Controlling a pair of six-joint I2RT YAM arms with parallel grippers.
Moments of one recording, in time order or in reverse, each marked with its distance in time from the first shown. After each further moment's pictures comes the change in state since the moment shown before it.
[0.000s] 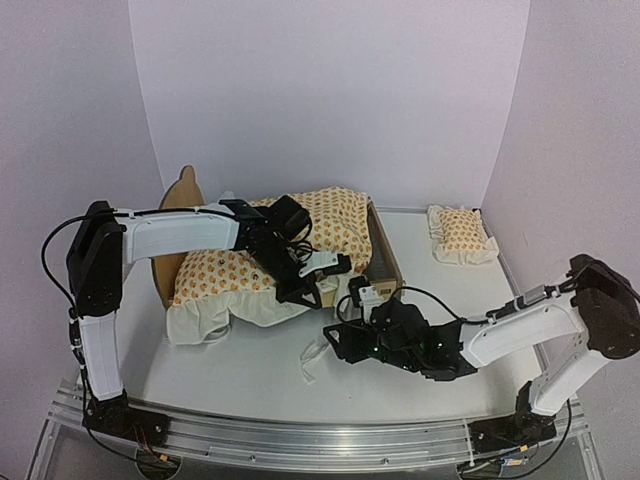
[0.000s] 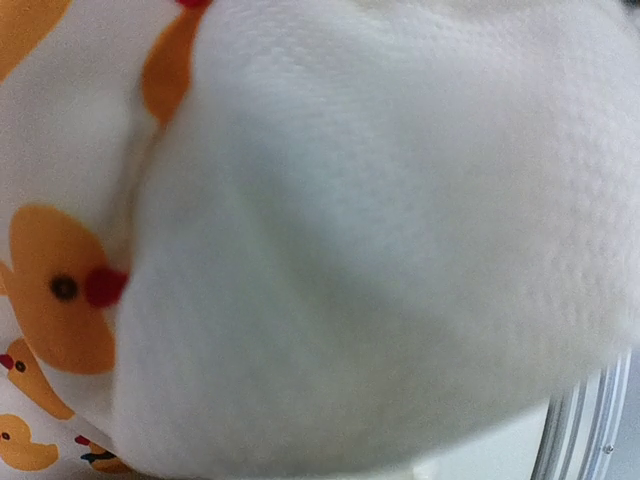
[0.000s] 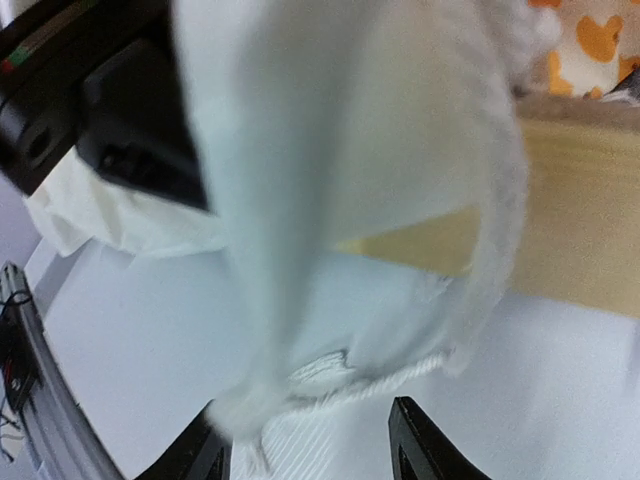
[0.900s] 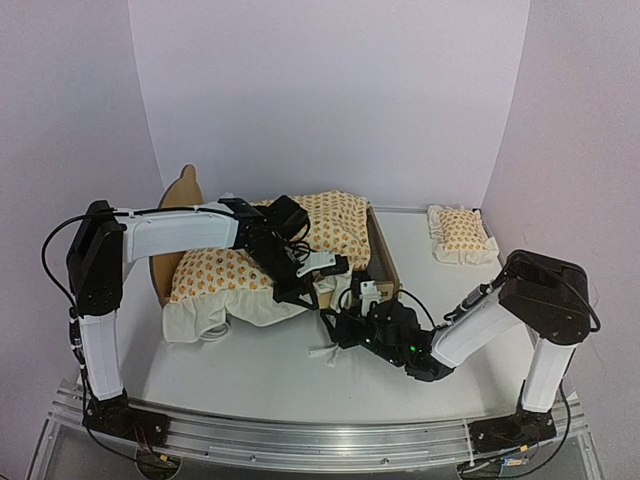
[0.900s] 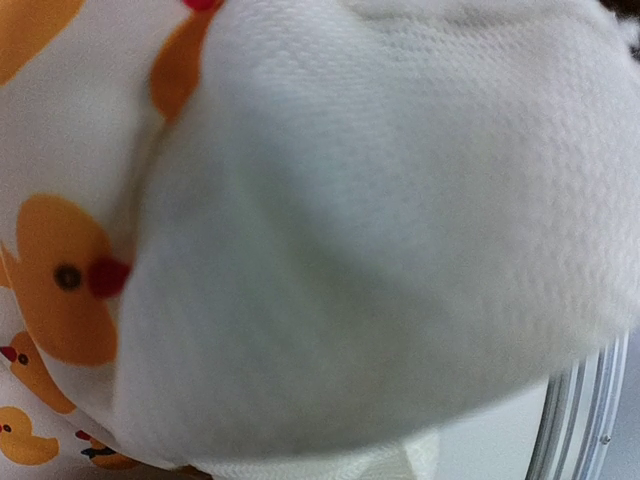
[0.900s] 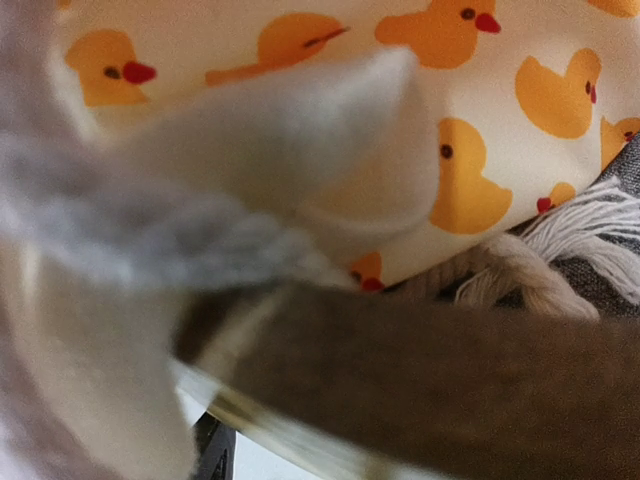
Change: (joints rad) left arm 0.007 0.001 0.006 -0.034 0.012 0.014; right arm -0.124 0.314 -0.024 0.566 0.003 -0.081
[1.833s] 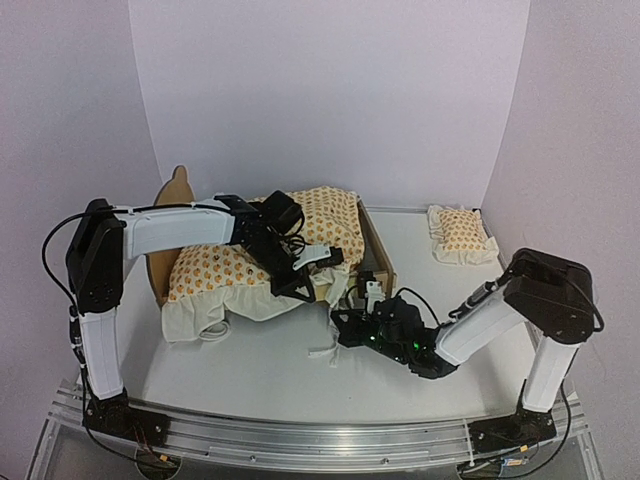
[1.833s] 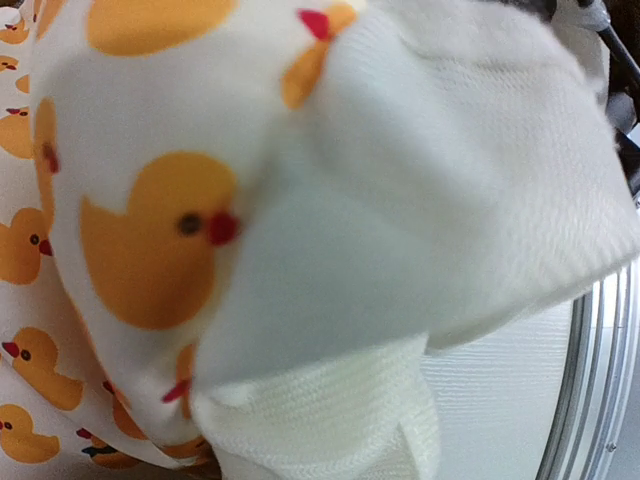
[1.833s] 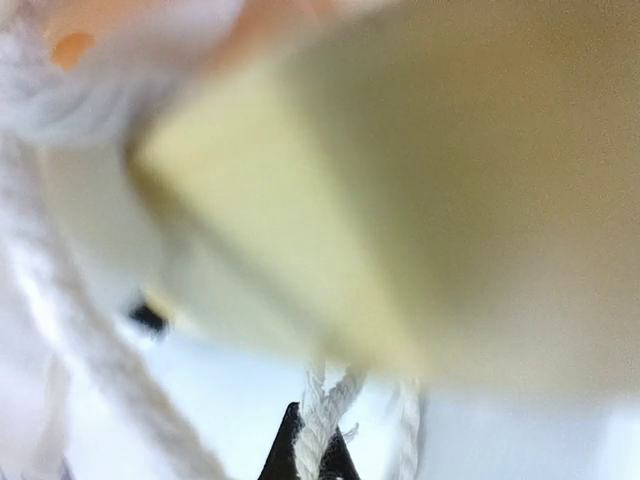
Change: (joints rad) left arm 0.041 0.004 0.001 0.025 -0.013 -0.020; right arm -0.023 -0.003 -0.017 -0.004 -0.058 0.121
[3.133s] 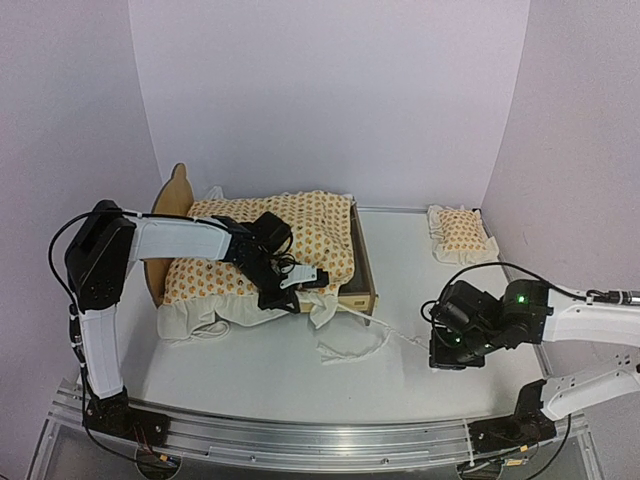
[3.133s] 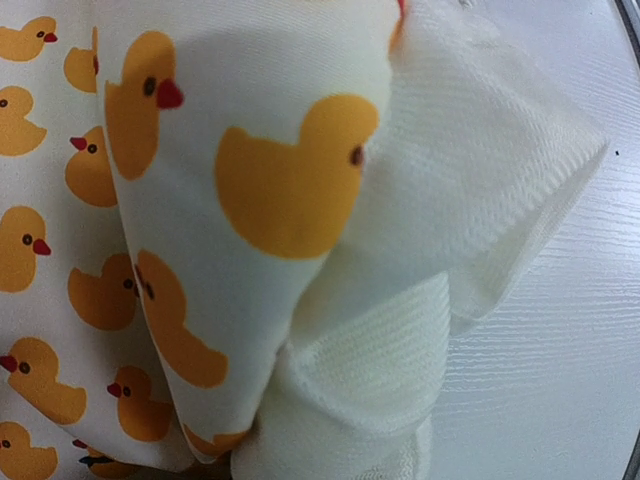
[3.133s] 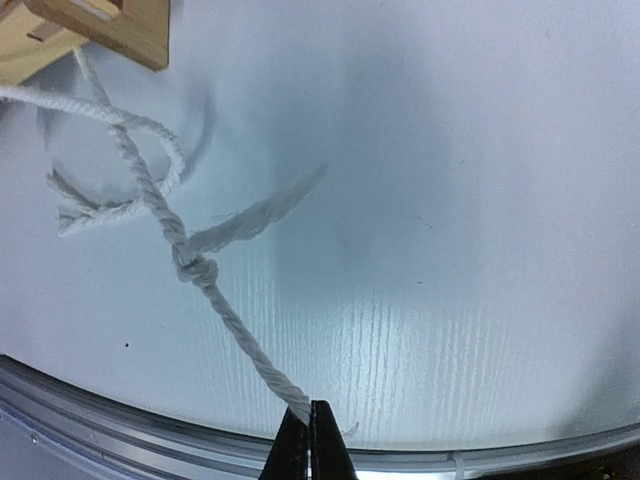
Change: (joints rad) left arm 0.043 0.008 -0.188 0.156 -0.073 0.201; right arm 0.009 -0.769 0.133 -1.818 -0.072 0.403
